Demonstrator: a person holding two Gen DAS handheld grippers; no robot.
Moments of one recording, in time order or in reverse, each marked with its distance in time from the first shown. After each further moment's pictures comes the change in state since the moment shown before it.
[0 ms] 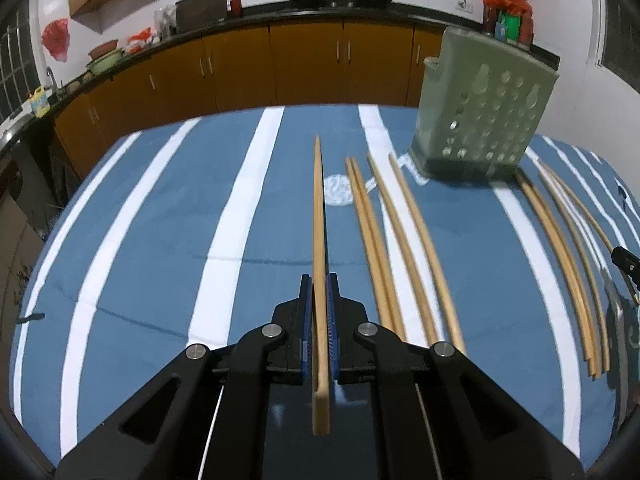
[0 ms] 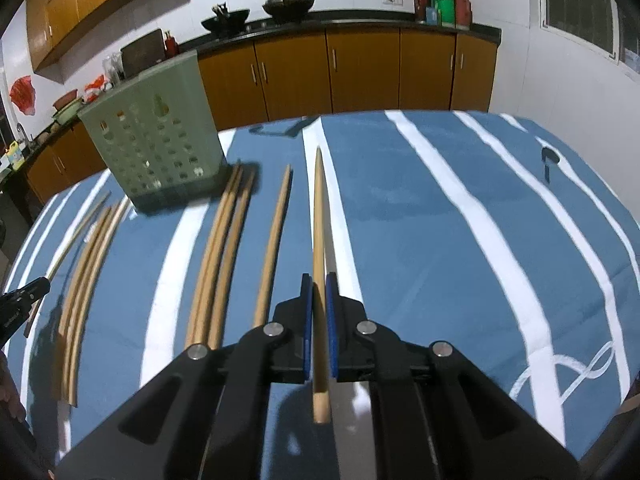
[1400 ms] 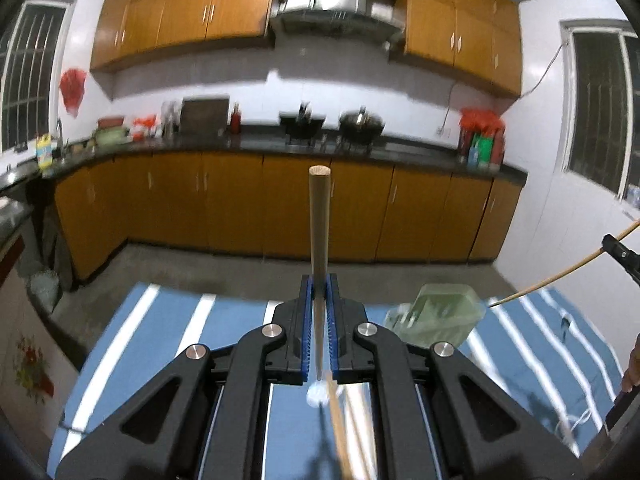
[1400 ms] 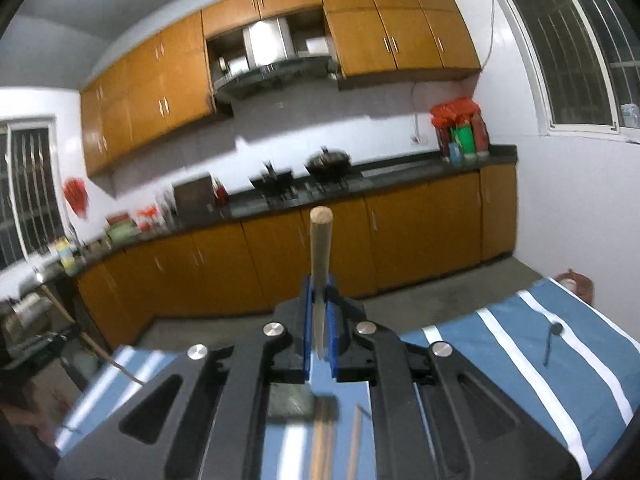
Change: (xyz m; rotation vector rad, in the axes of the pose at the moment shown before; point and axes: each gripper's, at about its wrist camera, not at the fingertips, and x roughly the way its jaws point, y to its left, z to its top) left arm -0.144 0.037 0.132 -0.071 -0.449 -0.115; right arm -0.163 0.024 0.156 0.040 -0.535 0.187
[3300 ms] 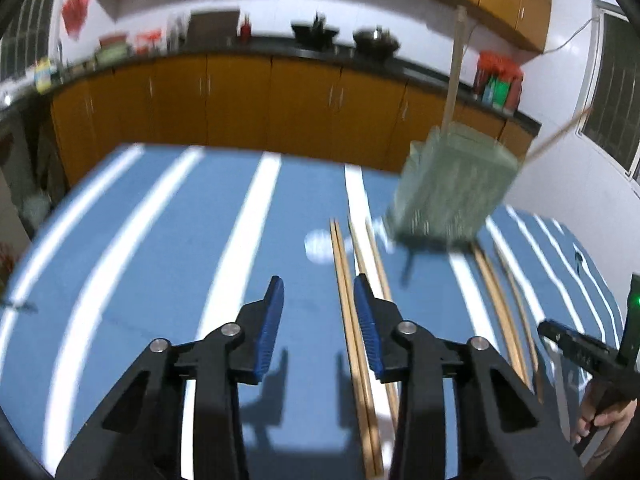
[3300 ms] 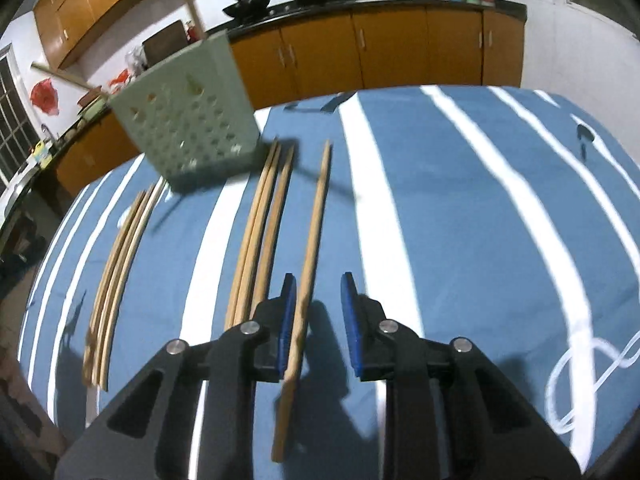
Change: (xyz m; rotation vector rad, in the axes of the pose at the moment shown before) left arm 0.048 0.003 -0.166 -0.097 0.341 -0.003; right arm 0.054 -0.041 -0.231 0.015 0.627 -0.058
